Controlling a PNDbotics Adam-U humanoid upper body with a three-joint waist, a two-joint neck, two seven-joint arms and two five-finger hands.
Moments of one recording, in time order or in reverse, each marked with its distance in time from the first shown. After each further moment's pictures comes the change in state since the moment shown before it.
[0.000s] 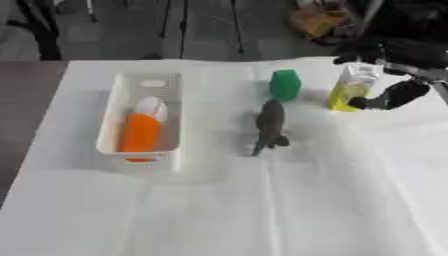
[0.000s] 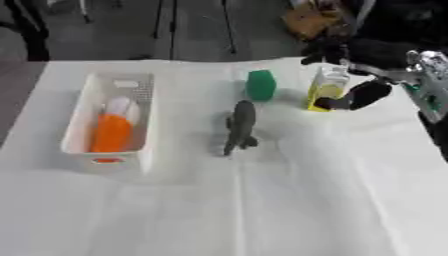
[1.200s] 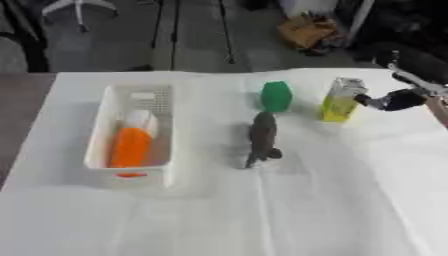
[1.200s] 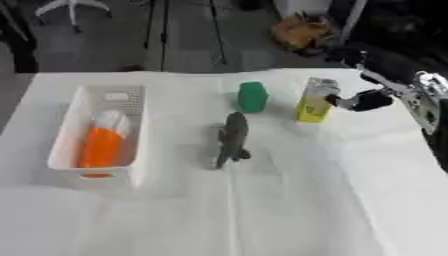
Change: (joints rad) left arm -0.008 0.009 -0.012 0.000 0.002 -0.004 -0.020; right arm -0.018 -0.047 -0.046 0.234 0.150 0.096 -0.340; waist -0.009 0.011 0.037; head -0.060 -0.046
